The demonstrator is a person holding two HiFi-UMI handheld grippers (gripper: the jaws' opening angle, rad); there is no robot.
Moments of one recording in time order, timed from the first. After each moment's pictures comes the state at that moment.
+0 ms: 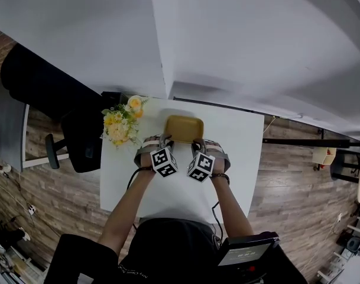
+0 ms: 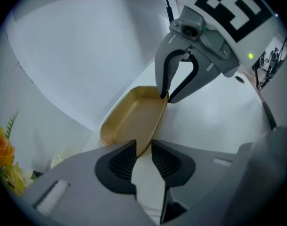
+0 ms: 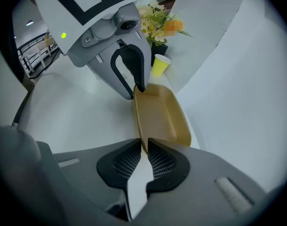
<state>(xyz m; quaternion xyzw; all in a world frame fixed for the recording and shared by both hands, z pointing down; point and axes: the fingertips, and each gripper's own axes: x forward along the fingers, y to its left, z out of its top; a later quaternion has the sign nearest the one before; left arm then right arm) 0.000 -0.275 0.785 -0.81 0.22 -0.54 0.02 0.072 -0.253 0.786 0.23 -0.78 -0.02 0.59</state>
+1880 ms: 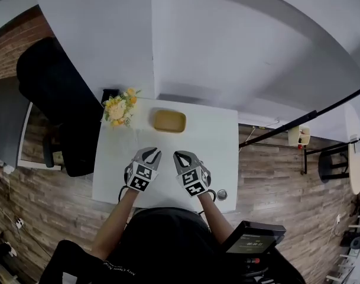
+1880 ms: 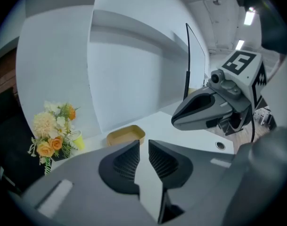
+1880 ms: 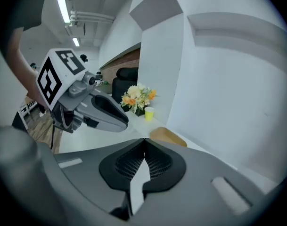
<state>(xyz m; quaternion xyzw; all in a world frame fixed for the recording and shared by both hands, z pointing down) -0.011 -0.141 0.645 -0.88 0.37 -0.28 -0.10 0.048 -0.122 0.627 0.41 -0.85 0.08 0.31</state>
